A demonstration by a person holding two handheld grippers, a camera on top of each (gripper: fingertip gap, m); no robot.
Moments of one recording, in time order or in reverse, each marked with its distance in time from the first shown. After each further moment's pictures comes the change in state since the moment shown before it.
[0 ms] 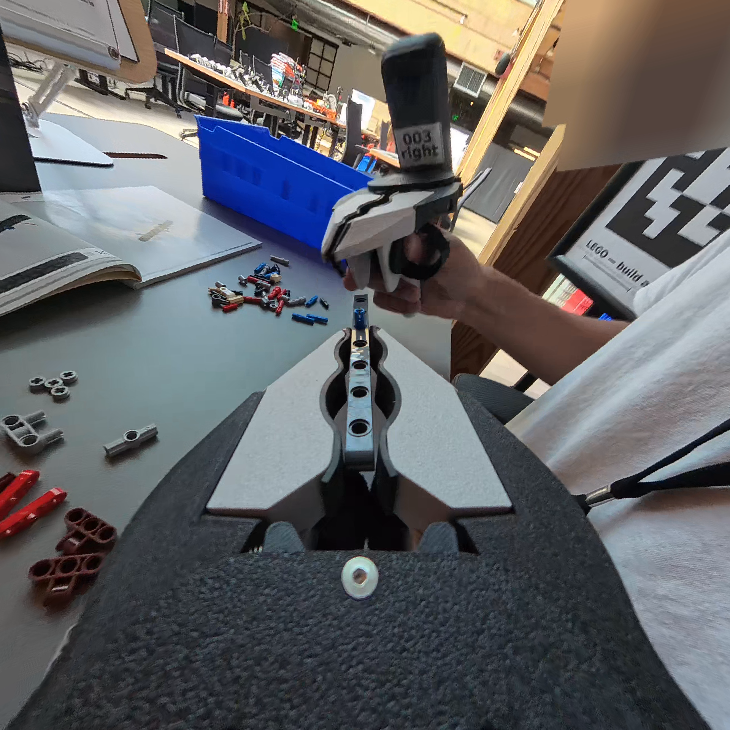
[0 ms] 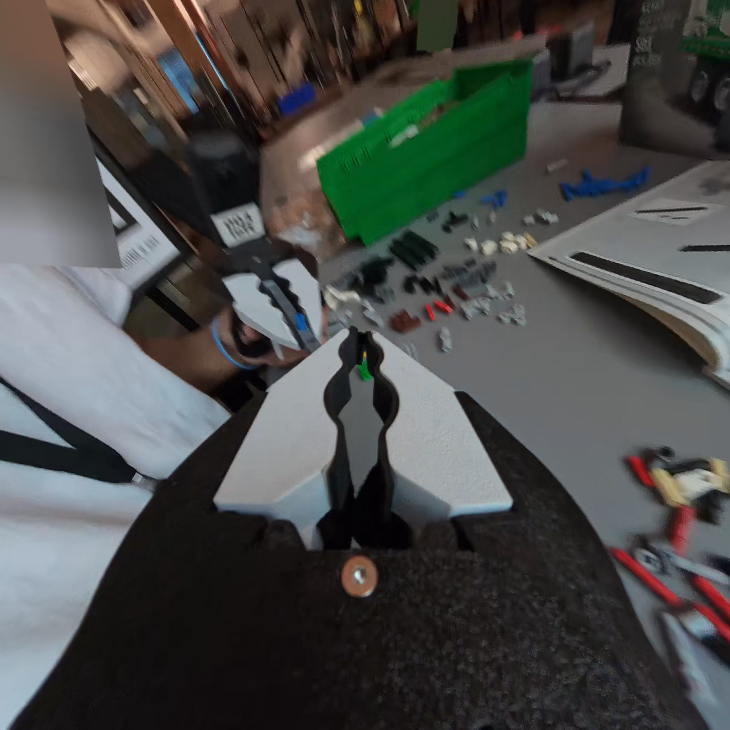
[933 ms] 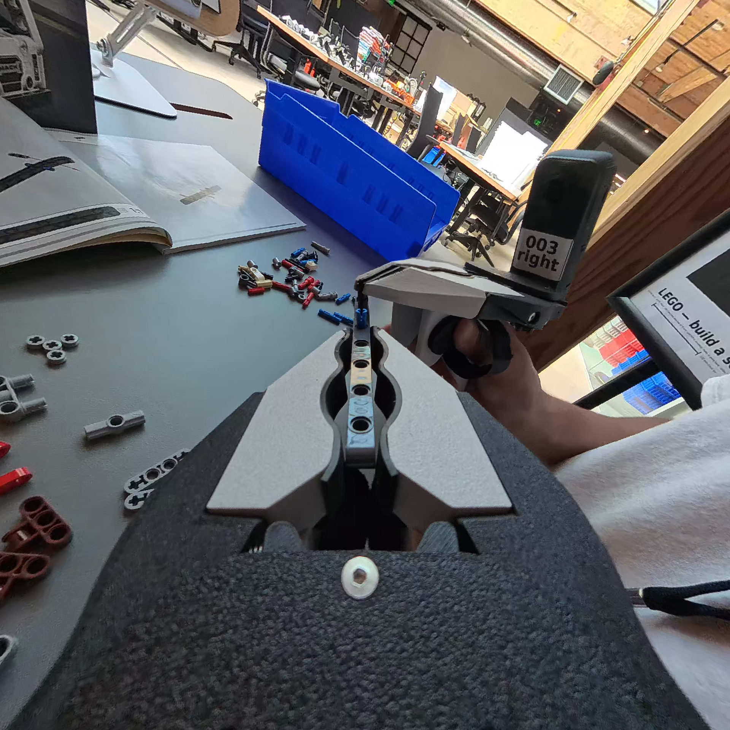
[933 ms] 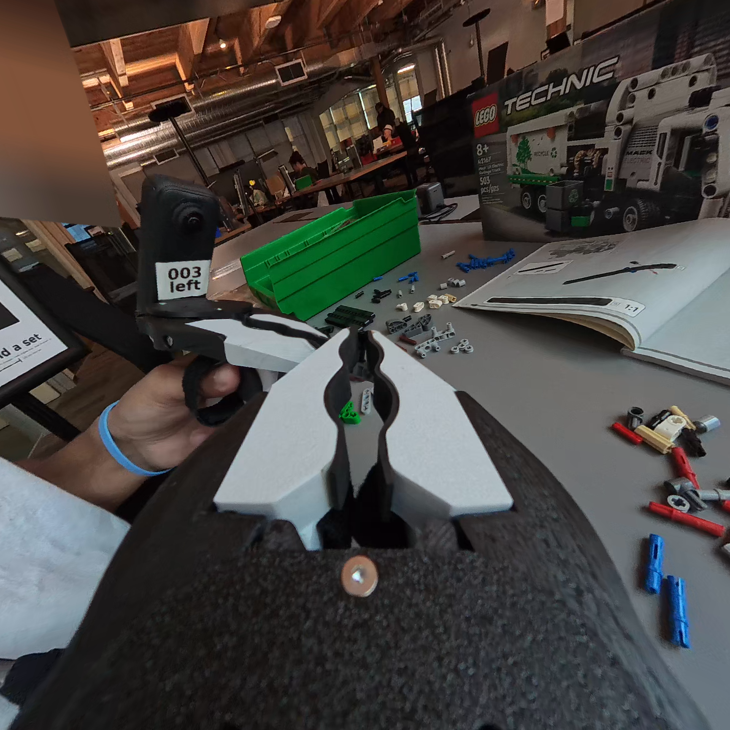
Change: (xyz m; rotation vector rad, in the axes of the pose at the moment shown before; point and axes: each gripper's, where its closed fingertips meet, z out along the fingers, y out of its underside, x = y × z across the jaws) left arm -0.016 0.001 0.028 -0.036 -0.184 -0.132; right arm -0.001 0.003 0.005 0.328 0.311 -0.043
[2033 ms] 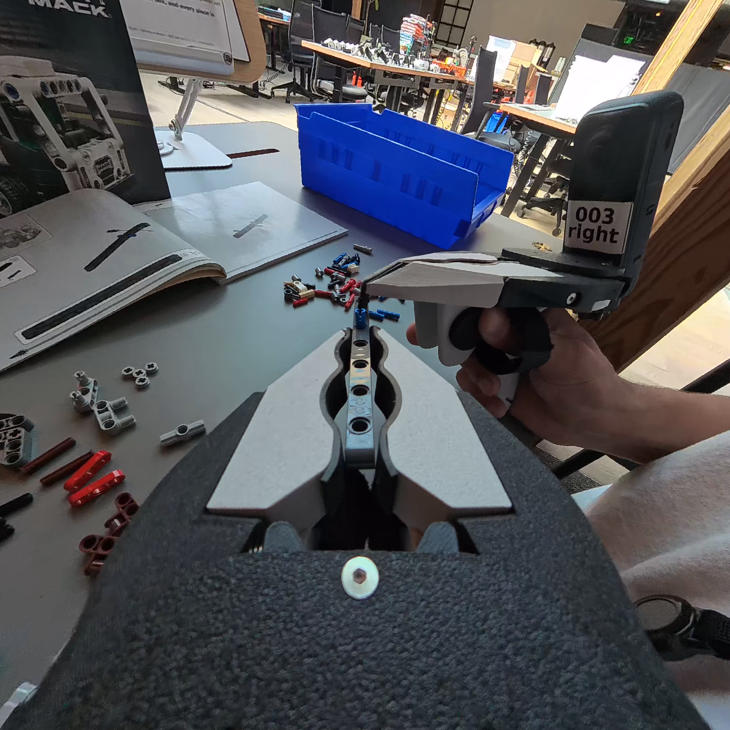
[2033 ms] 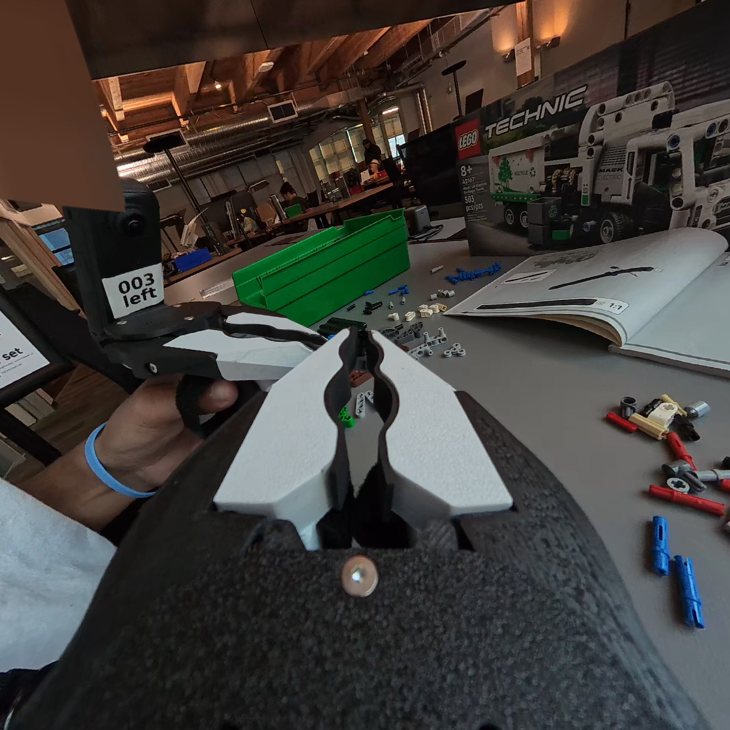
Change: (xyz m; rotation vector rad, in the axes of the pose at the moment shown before) left arm -0.005 0.004 0.000 0.001 -0.161 0.255; right arm 0.002 0.005 -0.004 0.073 0.033 -0.010
